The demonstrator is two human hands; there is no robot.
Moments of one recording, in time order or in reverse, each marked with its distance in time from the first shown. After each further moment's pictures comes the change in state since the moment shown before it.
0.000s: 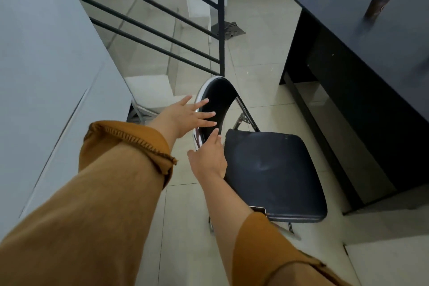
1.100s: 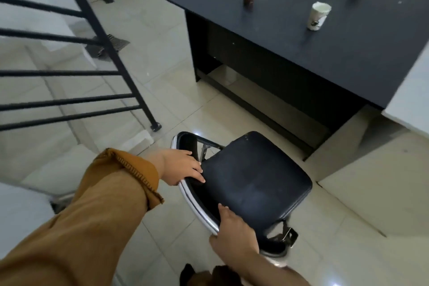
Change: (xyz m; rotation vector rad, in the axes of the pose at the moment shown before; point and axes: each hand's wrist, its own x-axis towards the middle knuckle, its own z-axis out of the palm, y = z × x) left_hand 0.187 -0.106 0.007 0.164 0.050 0.994; right_hand 0.034 -0.037 0.003 -0.122 -0.020 0.426
